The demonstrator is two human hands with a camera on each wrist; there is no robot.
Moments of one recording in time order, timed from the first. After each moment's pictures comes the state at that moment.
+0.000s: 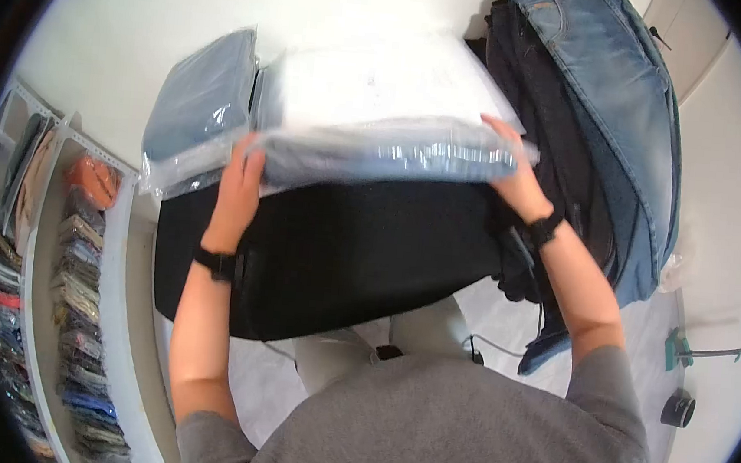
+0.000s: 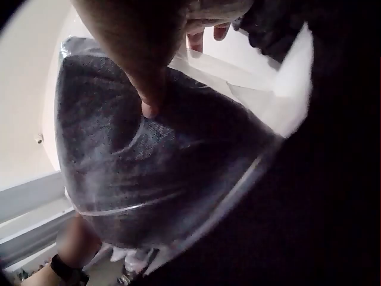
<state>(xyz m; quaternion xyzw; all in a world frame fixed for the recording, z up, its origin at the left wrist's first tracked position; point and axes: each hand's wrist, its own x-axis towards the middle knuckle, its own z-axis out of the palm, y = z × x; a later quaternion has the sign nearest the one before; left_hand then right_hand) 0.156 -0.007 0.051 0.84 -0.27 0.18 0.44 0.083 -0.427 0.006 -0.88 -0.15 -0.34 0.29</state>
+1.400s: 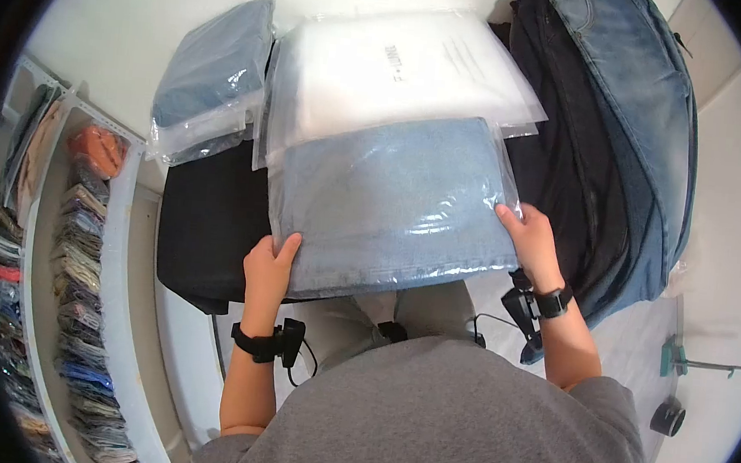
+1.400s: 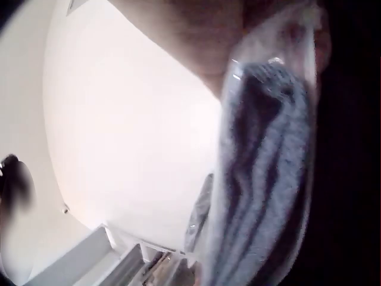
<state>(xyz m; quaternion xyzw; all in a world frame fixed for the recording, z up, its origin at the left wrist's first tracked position) 0.015 0.007 -0.007 0.92 0.05 0.02 0.38 -0.033 -0.376 -0.002 -0.86 0.18 -0.11 0.46</state>
